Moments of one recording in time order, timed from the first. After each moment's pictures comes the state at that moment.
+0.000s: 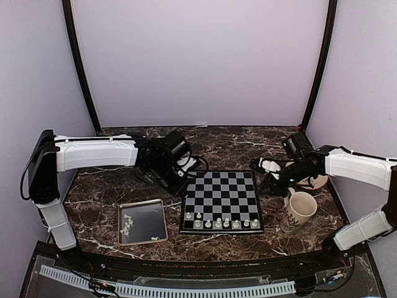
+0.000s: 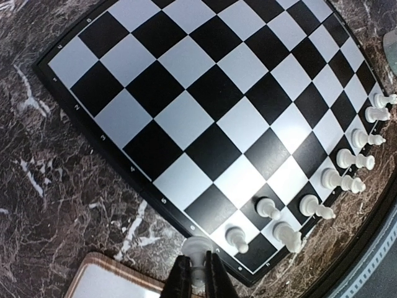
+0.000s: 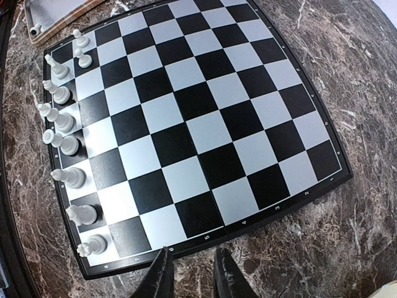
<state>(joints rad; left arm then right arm) -0.90 1.78 1.38 -0.78 0.09 -0.19 0.46 1.32 0.83 -0.56 -0.44 -0.63</state>
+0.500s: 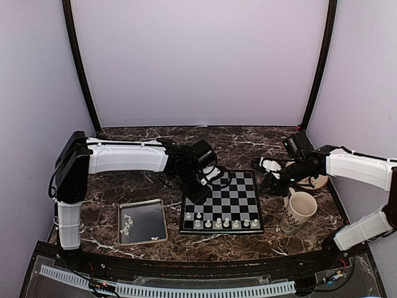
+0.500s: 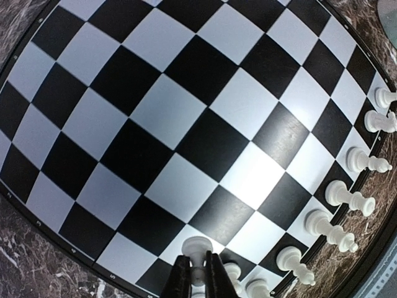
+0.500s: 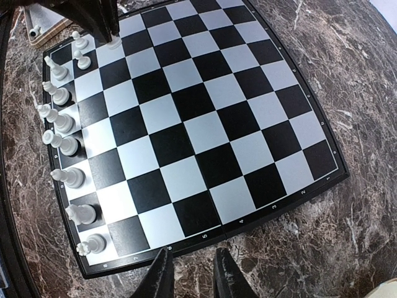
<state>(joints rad) -0.98 2.04 1.61 -0.80 0.08 -0.10 0.46 1.31 0.83 -0.56 -0.44 -0.63</state>
